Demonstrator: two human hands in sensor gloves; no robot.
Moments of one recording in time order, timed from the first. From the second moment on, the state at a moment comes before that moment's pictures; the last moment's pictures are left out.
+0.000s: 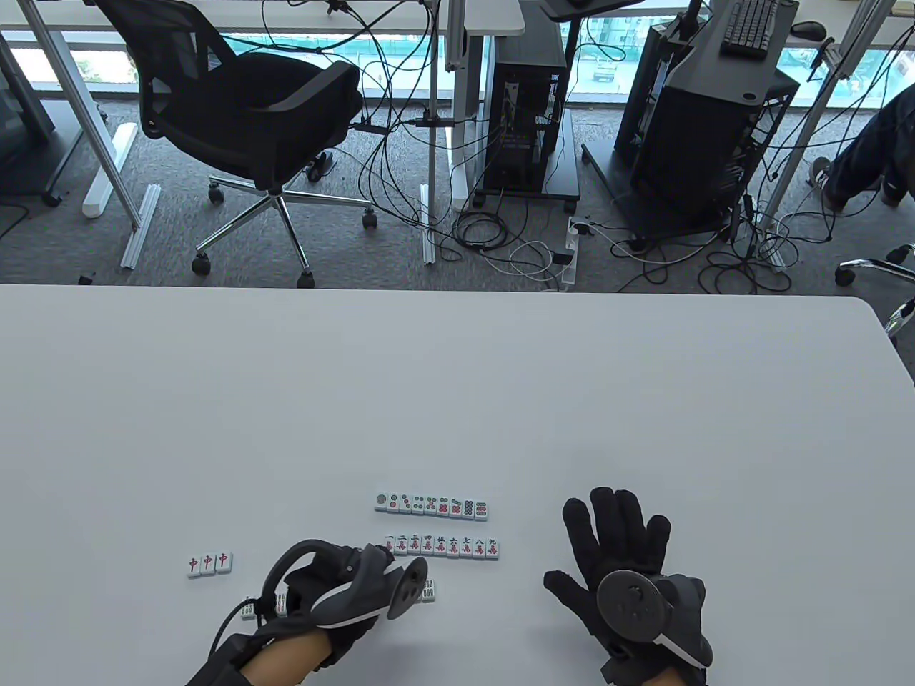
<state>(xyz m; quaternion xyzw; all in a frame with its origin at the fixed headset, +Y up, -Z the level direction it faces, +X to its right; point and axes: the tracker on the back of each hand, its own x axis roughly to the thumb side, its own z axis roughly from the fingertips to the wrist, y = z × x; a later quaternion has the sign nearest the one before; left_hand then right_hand) -0.135 -0.729 -0.238 -0.08 -0.15 -0.16 0.97 0.195 -0.728 -0.228 0.15 -0.06 0.98 0.15</state>
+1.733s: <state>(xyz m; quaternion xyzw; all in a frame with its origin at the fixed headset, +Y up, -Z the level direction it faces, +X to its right) -0.099 -0.697 -0.256 -0.03 -0.13 -0.02 0.99 0.196 -0.731 -0.231 0.15 -0.05 0.98 0.14</state>
